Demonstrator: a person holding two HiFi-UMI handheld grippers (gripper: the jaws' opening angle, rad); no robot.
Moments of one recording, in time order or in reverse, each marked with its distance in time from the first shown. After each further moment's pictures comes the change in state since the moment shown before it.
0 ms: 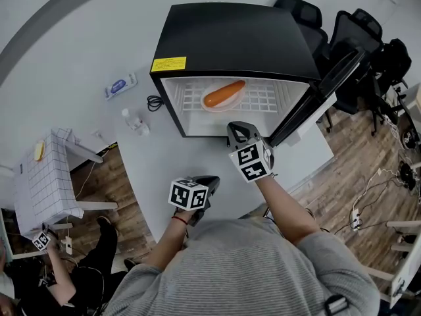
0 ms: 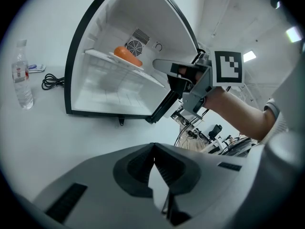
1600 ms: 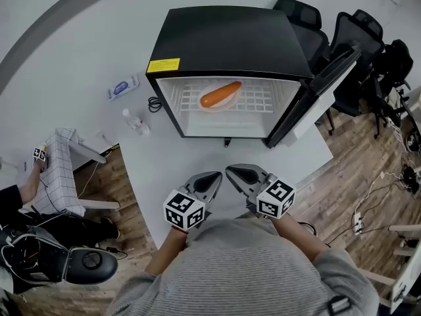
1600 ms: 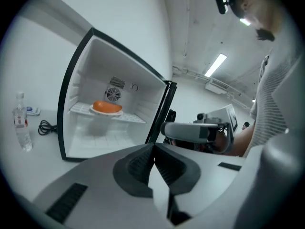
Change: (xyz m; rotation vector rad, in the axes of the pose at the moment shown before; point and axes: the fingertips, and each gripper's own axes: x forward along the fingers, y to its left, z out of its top) left arm -0.046 -0.074 0.064 0.243 -0.406 -0.005; right arm -0.130 0.079 -0.003 0.464 -0.288 0.508
